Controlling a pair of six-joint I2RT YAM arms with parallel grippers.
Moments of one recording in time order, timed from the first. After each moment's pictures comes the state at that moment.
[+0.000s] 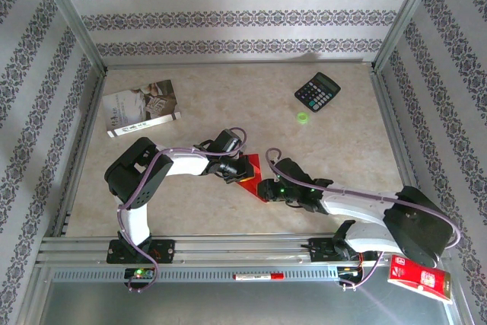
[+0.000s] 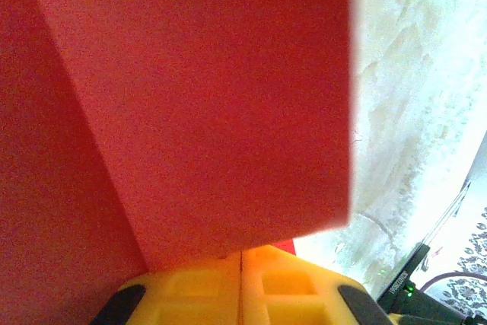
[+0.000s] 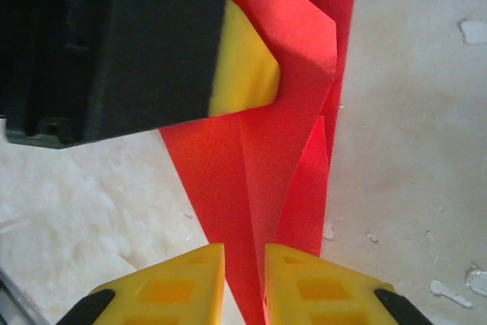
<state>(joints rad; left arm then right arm) -0.68 1.87 0.92 -0.02 0.51 -0.96 0.82 1.25 0.40 -0.01 -0.16 0.81</state>
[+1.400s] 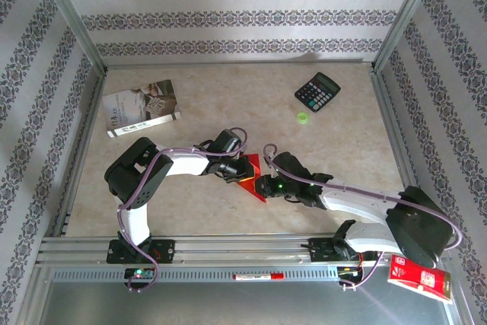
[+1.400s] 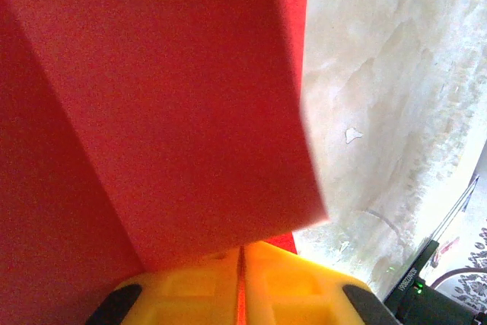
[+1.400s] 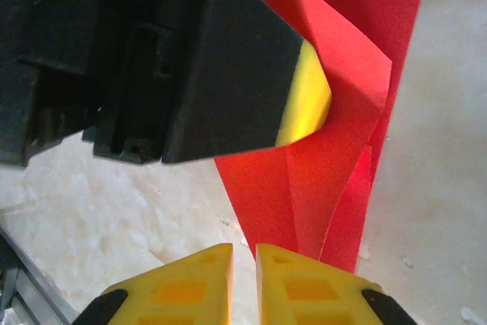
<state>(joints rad) -0.68 1.87 0.93 -0.02 0.51 -0.93 0.79 1.26 0.49 -0.06 -0.23 0.72</state>
